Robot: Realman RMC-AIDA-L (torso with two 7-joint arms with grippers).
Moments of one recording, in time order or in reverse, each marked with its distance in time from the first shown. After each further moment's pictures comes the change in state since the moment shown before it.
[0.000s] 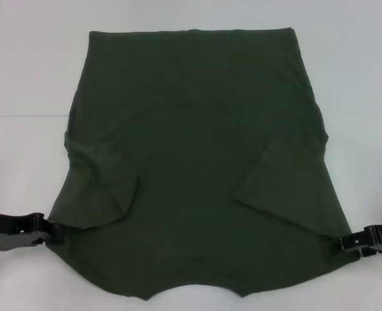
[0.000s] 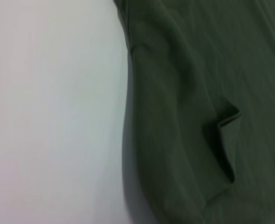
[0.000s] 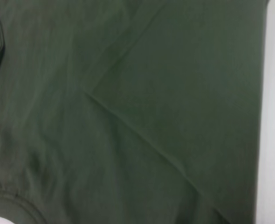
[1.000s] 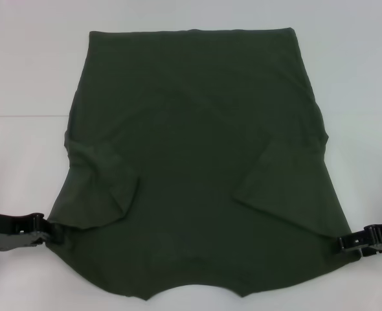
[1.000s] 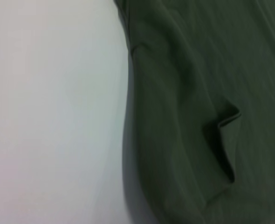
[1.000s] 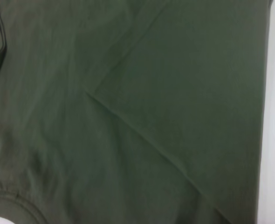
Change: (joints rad) left arm 0.000 0.001 0.000 0.000 0.000 0.001 0.000; right arm 0.002 0.000 0.000 0.000 -0.002 -0.001 0.005
